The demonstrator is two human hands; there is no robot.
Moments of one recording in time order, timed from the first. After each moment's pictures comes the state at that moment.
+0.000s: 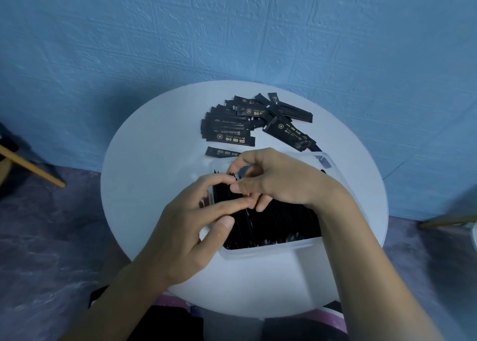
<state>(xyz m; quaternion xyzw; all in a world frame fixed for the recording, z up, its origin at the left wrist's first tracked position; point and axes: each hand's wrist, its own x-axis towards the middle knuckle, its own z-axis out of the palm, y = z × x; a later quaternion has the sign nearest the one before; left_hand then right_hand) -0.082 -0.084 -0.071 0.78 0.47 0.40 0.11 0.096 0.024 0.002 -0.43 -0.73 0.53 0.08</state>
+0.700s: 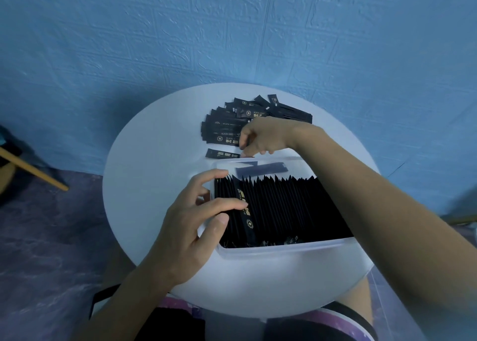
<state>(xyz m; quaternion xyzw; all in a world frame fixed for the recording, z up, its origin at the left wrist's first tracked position) -0.077 -0.084 -0.075 0.73 0.49 0.44 0.16 0.077 0.138 -0.003 -0.45 -0.85 0.27 -0.07</state>
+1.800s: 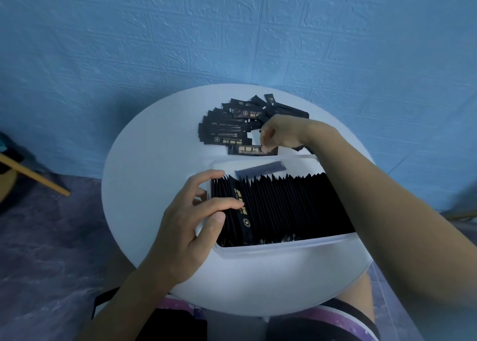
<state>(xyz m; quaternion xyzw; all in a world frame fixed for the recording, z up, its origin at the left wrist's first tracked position) -0.075 -0.083 -0.077 0.73 0.50 0.44 0.14 0.119 0.157 -0.005 -0.49 -0.83 0.24 -0.07</state>
